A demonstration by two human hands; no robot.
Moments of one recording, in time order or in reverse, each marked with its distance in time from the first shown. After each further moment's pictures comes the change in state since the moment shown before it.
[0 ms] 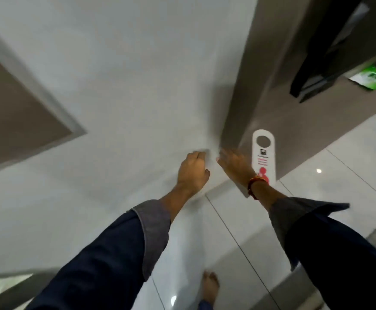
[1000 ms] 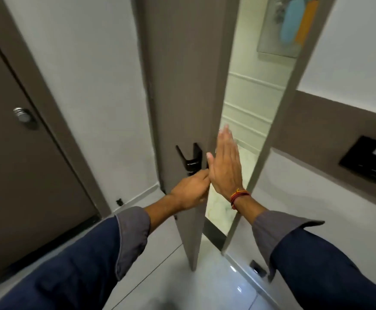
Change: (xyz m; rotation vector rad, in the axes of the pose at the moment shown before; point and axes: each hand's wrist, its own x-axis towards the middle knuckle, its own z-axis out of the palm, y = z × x) left_hand -0.696 -0.267 -0.299 0.314 0.555 -0.725; right_hand -0.457 -0.642 0.244 0.092 0.195 -1.534
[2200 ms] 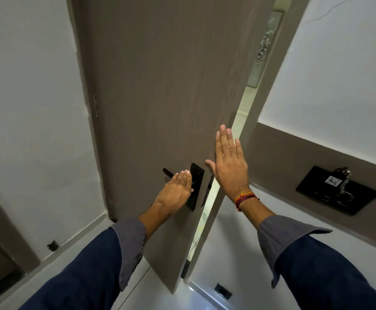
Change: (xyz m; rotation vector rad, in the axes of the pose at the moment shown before) left_hand 0.139 -0.039 0.031 0.362 0.097 0.116; right_hand 0.092 0.116 -0.019 -0.877 0.195 -0.125
